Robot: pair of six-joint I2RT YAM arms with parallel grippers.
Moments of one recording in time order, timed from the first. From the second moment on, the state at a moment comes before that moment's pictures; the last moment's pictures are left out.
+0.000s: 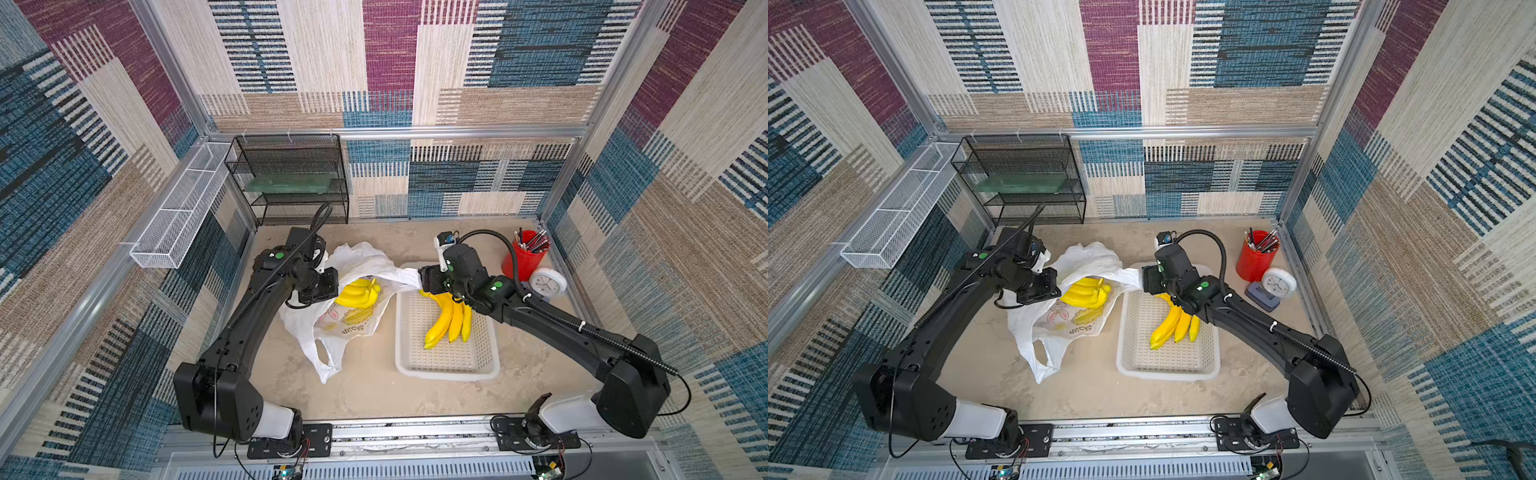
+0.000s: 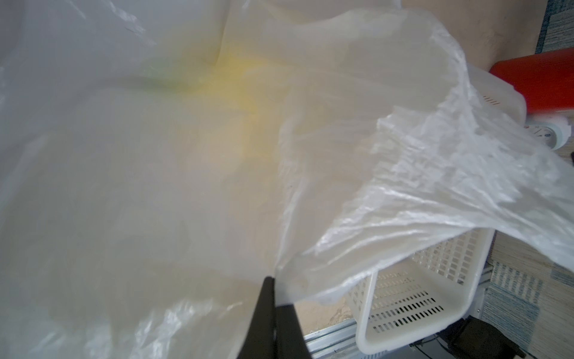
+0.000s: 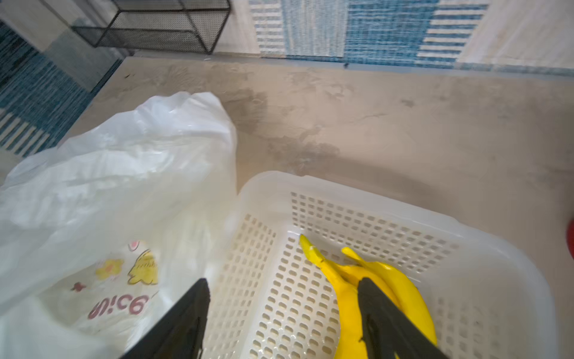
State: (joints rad) left arm -0.20 1.45 1.39 -1.12 0.31 -0.36; right arm 0.69 1.43 1.16 -0.35 0.18 0.31
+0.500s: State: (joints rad) left arm -0.21 1.47 1.47 -1.19 0.29 -0.39; right arm 0.52 1.38 1.11 -0.43 0.26 0.25
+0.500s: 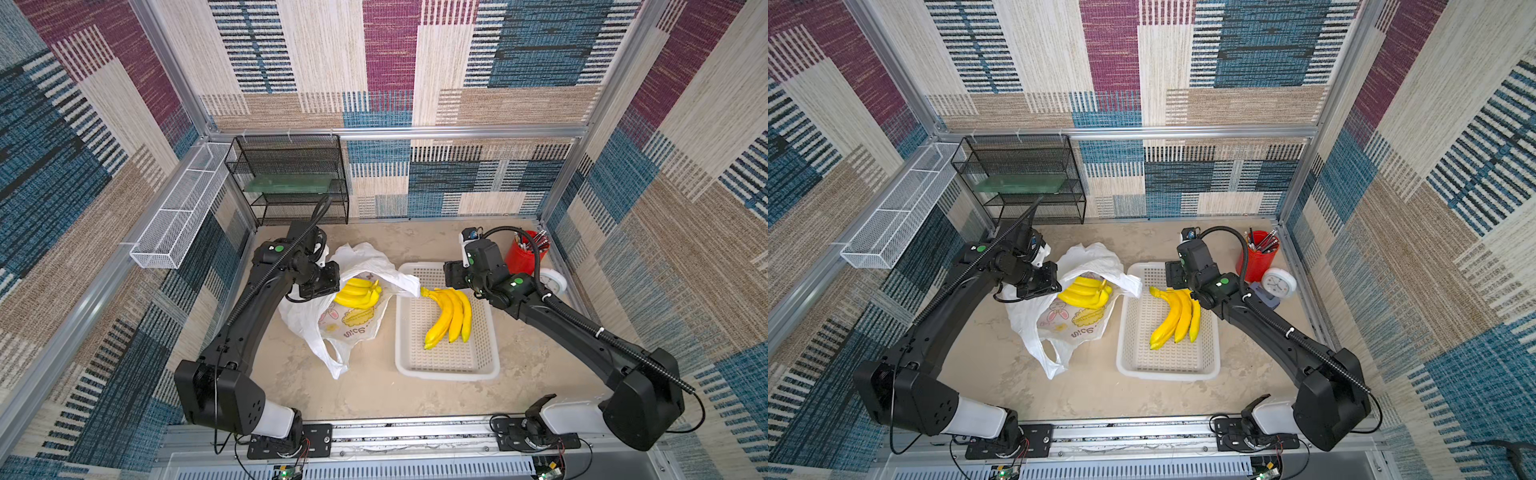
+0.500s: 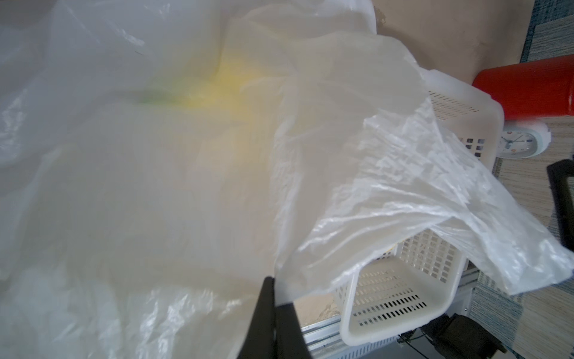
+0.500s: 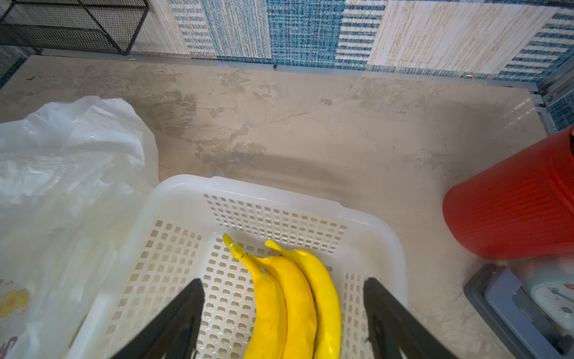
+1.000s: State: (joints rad) left arm -0.21 1.47 1.47 -1.20 0.29 -0.39; right arm 0.61 1.95 1.47 -0.57 0.29 0.06
